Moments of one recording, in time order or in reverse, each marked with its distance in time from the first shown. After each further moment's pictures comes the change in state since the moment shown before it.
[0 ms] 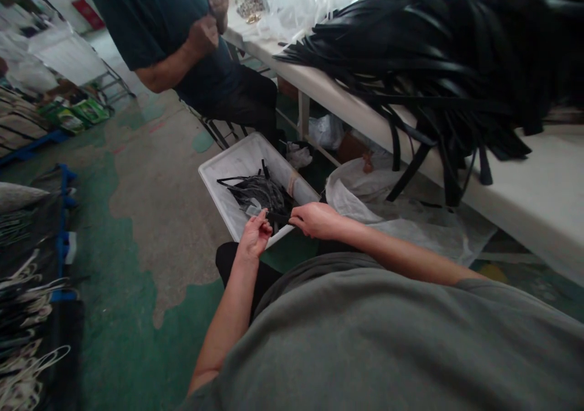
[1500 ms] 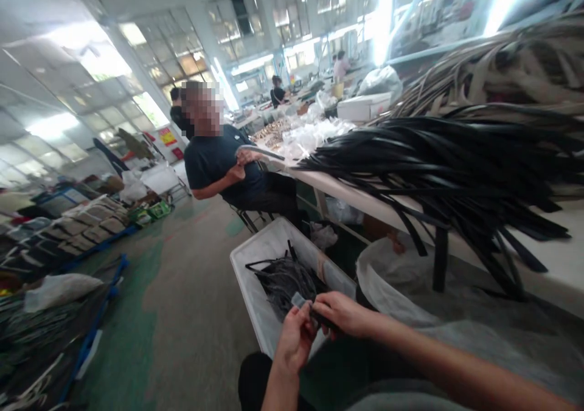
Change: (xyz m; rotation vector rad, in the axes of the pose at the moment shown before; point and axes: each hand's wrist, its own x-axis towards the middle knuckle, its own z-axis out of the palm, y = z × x) left_hand 0.019 -0.018 -0.003 0.052 -0.182 -0.007; right_hand 0.023 0.028 0.025 0.745 -0.009 -0.037
